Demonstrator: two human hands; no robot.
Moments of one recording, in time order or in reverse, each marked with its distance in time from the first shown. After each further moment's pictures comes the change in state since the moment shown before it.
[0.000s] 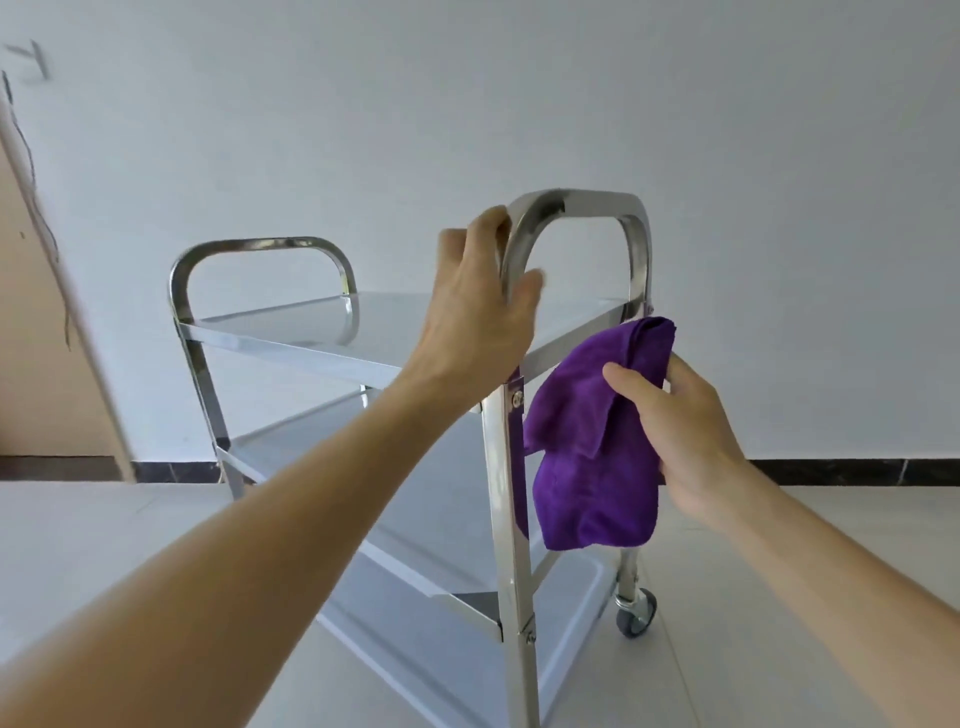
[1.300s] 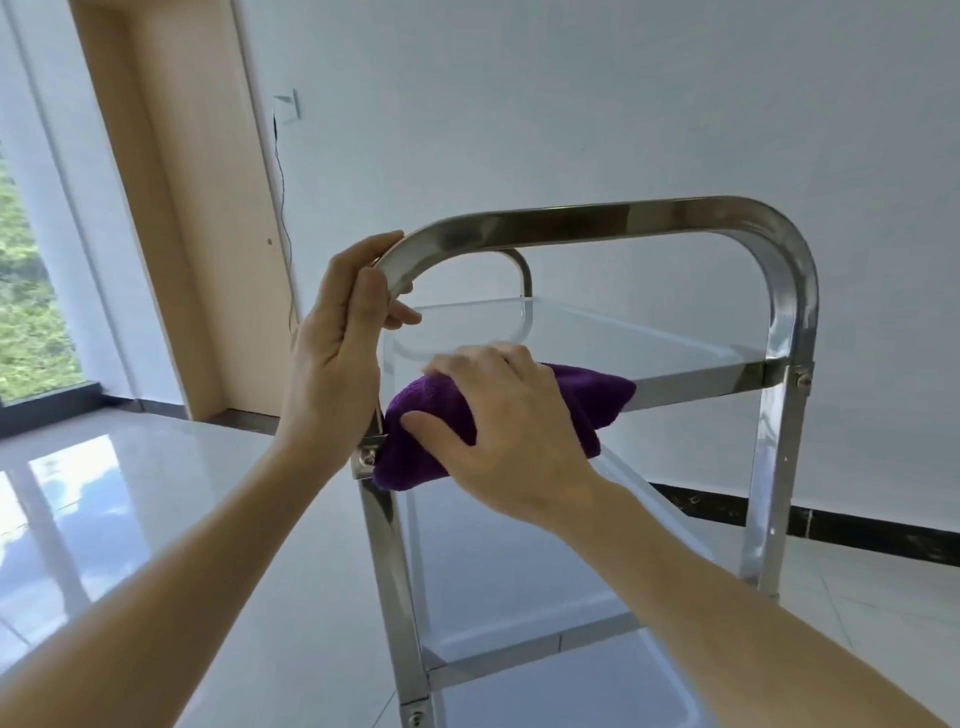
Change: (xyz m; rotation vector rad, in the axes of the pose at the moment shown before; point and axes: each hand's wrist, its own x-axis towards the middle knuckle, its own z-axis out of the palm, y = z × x) left_hand -0.065 -0.123 -0.215 0.025 0.389 0.046; right_hand -0.064 -0.013 0.274 -0.762 -0.463 -0.864
